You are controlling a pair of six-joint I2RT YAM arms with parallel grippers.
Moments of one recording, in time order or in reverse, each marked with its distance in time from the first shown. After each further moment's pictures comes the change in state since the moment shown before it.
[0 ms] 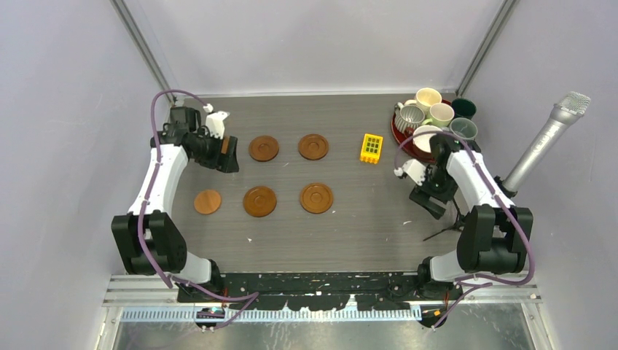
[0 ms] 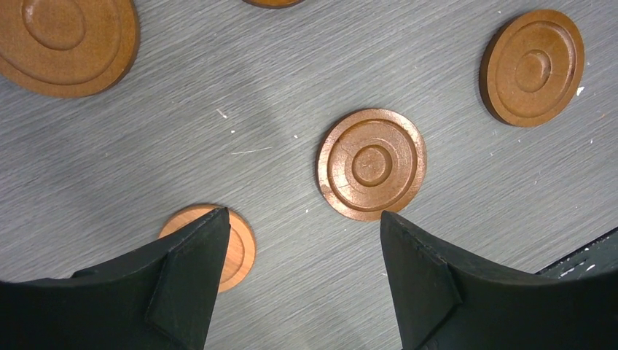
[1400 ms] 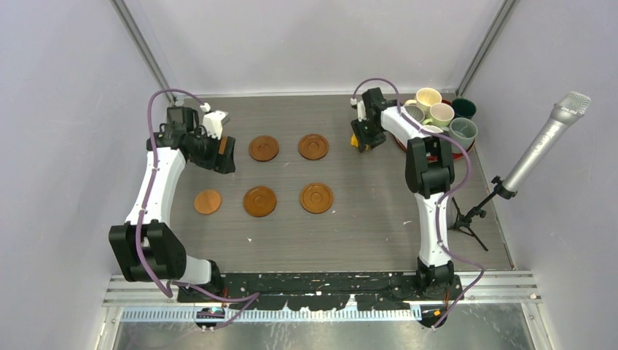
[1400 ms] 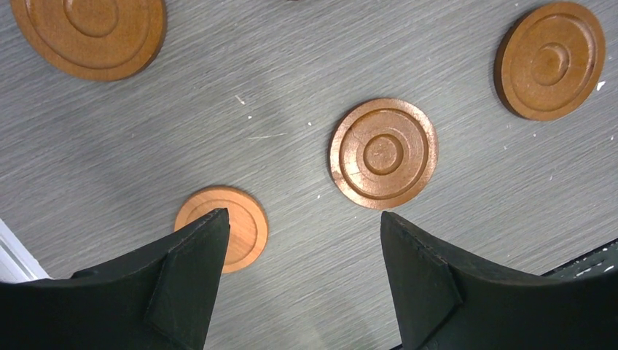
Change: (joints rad) left arm -0.005 -0.051 0.012 -0.034 -0.053 0.007; right arm 0.344 0.837 0.819 0.405 -0.119 0.954
